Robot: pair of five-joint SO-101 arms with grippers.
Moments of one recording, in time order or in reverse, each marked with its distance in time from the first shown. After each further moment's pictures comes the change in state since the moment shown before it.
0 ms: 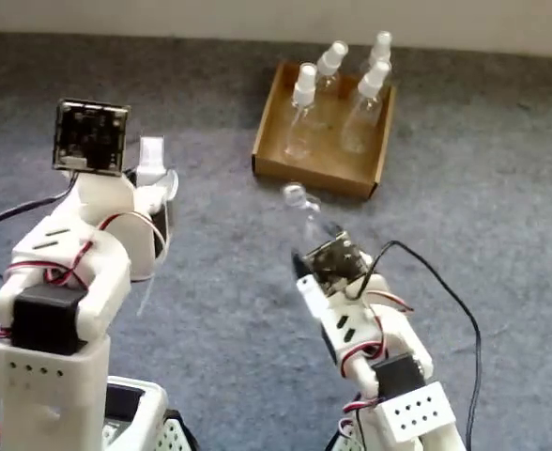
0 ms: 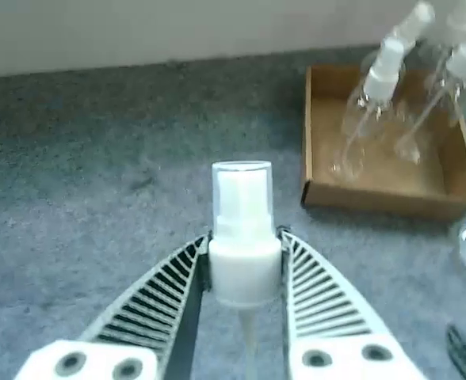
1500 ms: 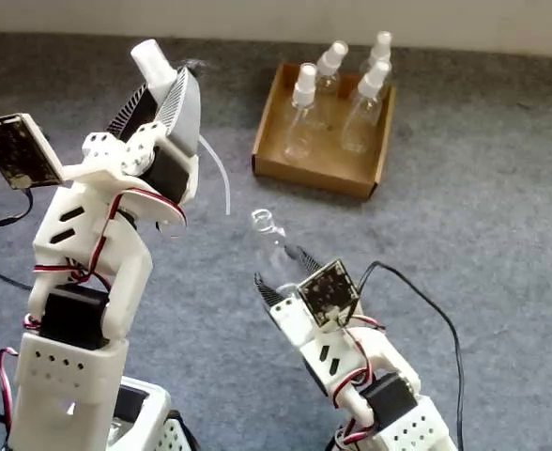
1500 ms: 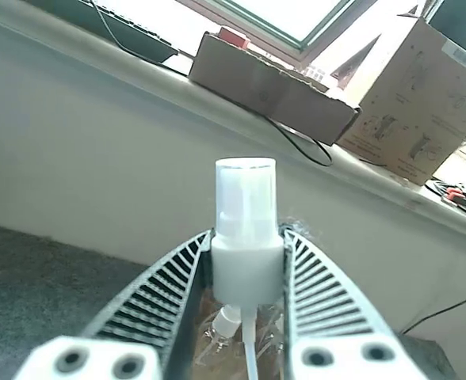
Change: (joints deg) left arm 5.8 -2.0 9.5 -43.3 24.3; right arm -9.8 -19.8 8.4 12.5 -12.0
